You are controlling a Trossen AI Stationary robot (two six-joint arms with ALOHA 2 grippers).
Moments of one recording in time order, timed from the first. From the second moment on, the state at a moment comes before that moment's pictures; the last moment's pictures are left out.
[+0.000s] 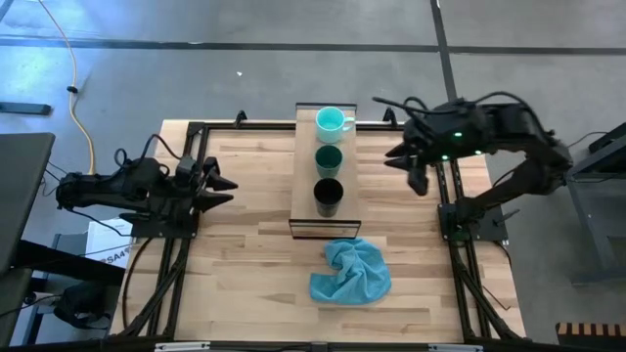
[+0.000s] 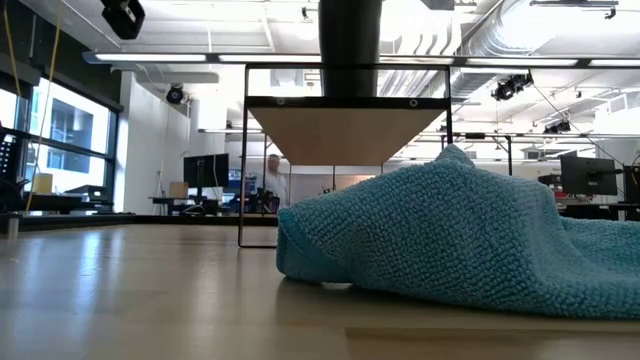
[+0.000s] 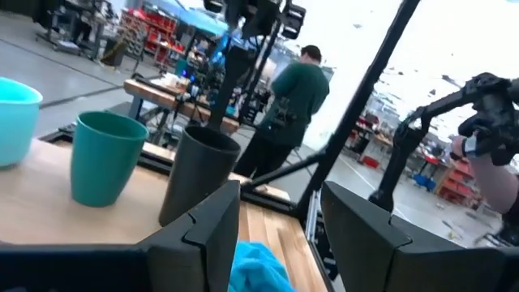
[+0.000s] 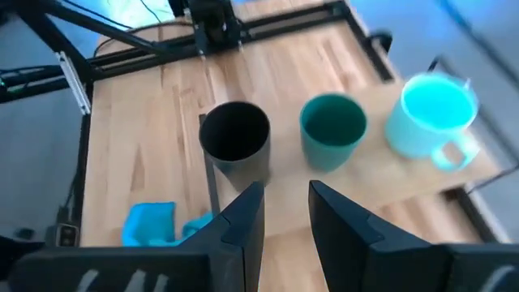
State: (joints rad) left arm 0.04 0.34 0.49 -0.07 0.00 -0.40; right arm 0.00 1.34 1.98 -1.34 0.10 0.21
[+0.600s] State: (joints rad) left arm 0.04 0.34 0.49 -0.02 -0.06 -0.53; right arm 0.17 1.25 1.98 -1.24 0.07 -0.13
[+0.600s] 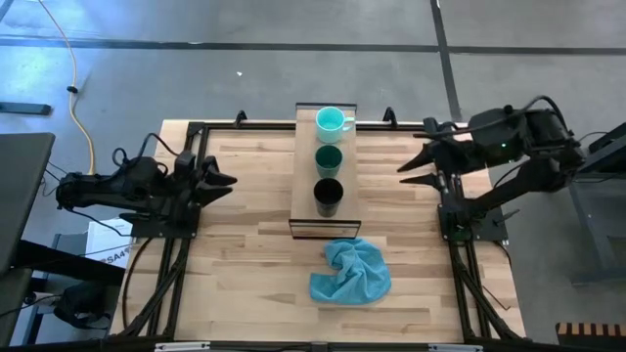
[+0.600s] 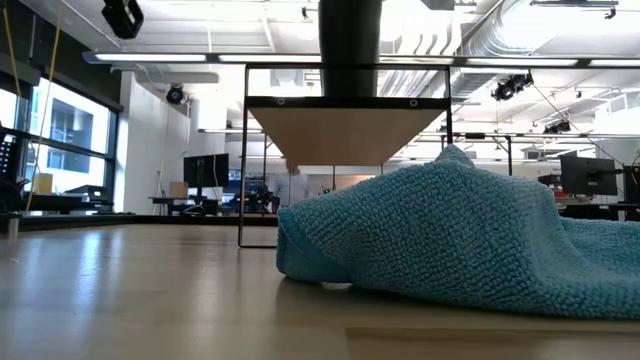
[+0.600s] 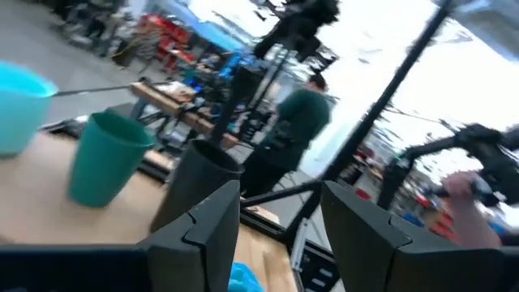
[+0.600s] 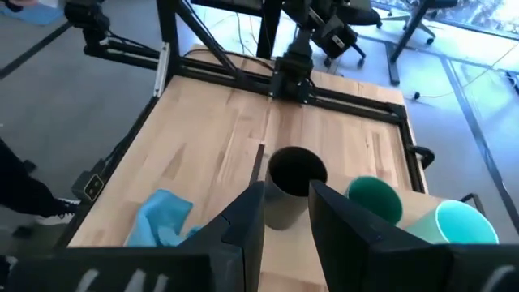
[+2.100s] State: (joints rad) left arm 0.04 0.38 0.49 0.00 -0.22 -0.18; right arm 0.20 0.24 0.41 0.03 0.39 -0.01
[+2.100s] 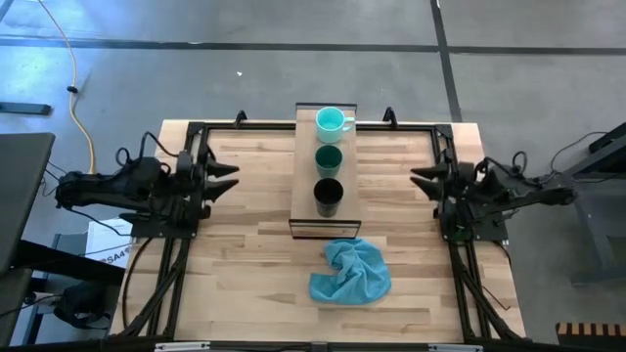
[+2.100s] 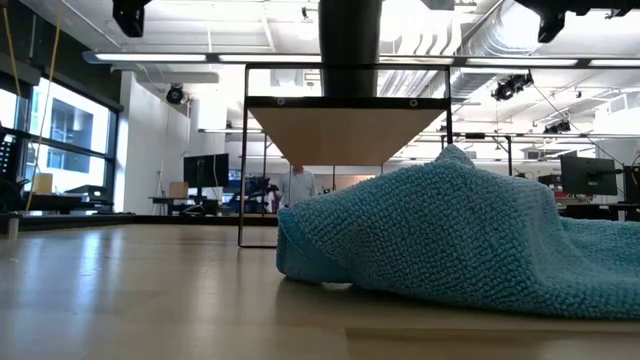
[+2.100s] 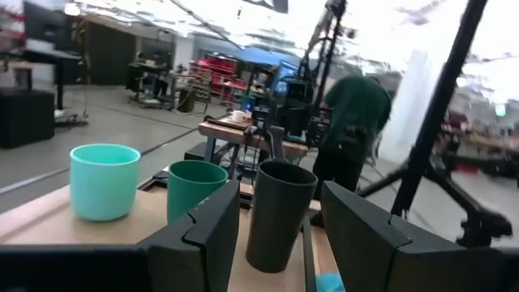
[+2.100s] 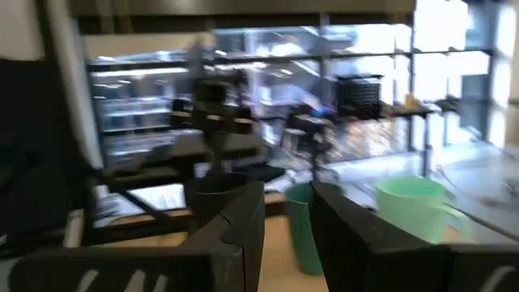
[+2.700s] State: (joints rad) left arm 0.04 0.35 0.46 0.04 0.02 -0.08; right arm 0.07 0.11 0.32 0.00 0.09 0.08
